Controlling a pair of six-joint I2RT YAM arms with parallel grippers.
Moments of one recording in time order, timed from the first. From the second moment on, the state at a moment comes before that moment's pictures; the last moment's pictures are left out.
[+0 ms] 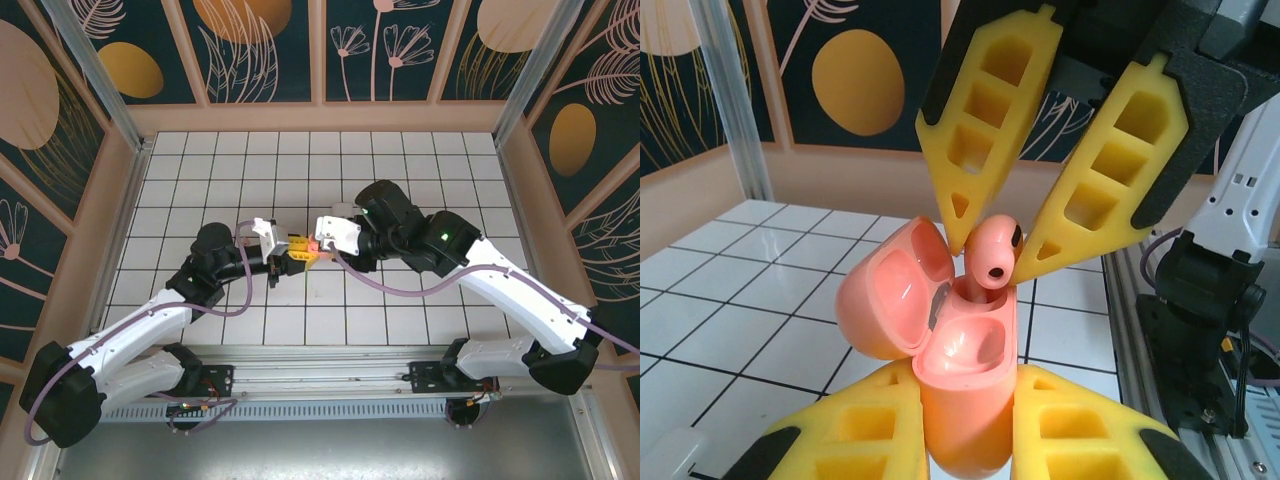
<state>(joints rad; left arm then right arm) -0.65 1.02 0.58 0.36 0.73 0.02 0.94 1.24 1.41 -0.95 -0.11 -0.63</state>
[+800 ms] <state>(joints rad) -0.65 1.02 0.58 0.38 0.66 -0.01 0.94 1.22 1.42 -0.93 -0.14 -0.58</state>
